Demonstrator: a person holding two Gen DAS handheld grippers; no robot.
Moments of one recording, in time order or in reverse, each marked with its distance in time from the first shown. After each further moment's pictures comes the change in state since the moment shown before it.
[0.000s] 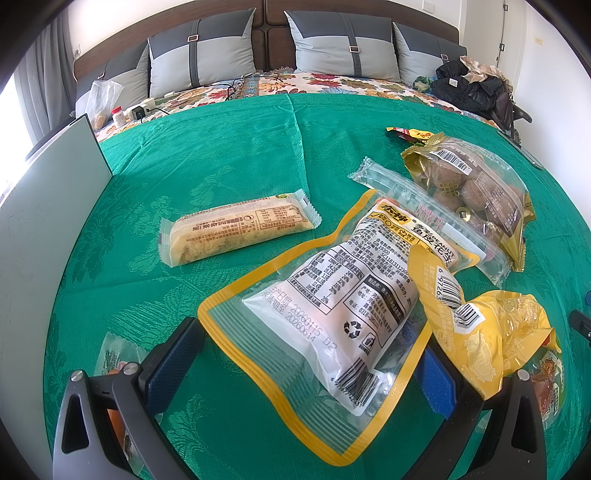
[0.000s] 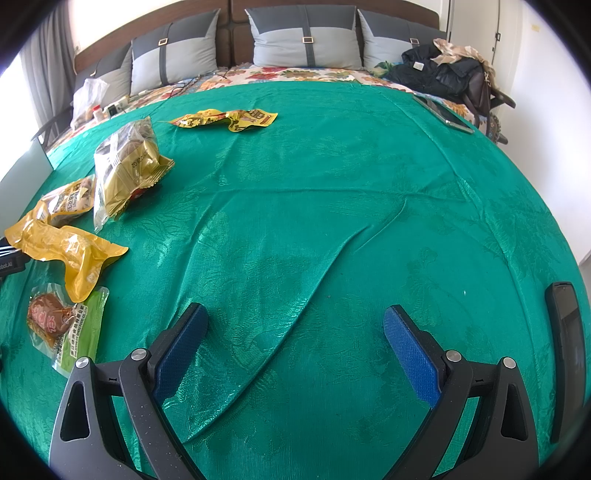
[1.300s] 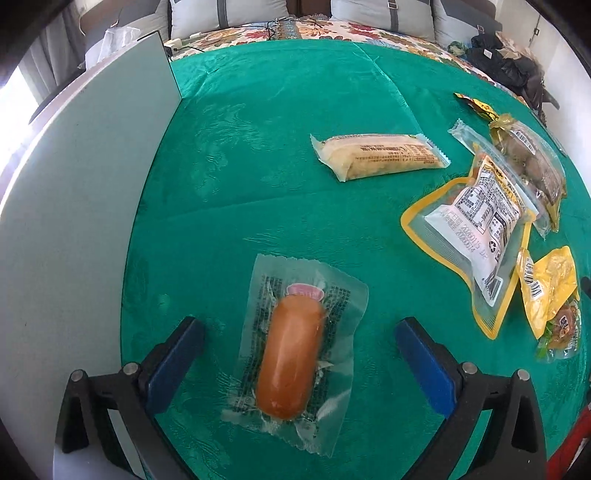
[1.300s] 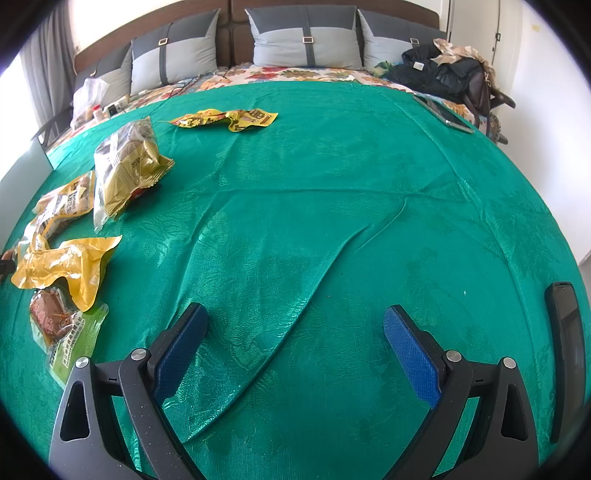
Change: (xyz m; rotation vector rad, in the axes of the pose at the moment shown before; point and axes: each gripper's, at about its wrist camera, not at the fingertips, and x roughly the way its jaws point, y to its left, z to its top) left arm -0.021 0.099 -0.022 -0.049 0.229 0.030; right arm 0.000 0.001 0.000 0.001 0.000 0.000
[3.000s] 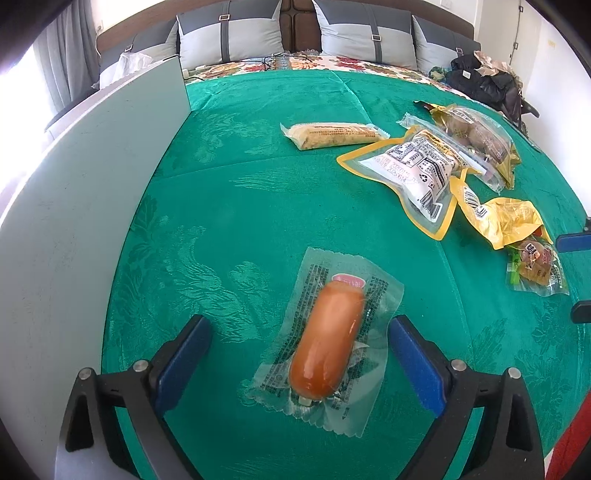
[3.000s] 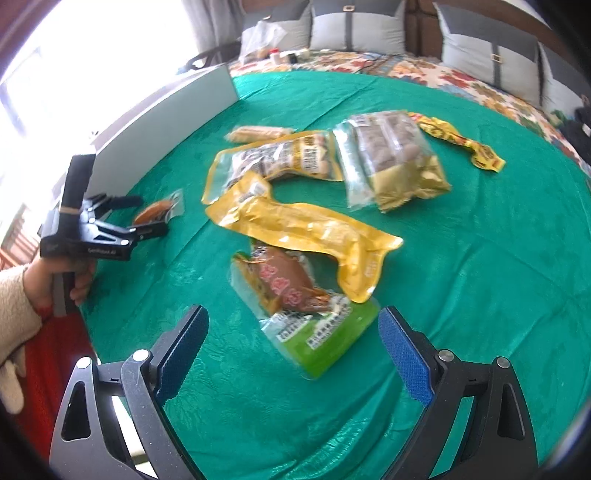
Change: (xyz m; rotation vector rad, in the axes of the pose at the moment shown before) left arm -0.035 -0.030 -0.080 0.017 -0.149 -0.009; right arm -0.033 0.152 0.009 -0.543 0.212 0.532
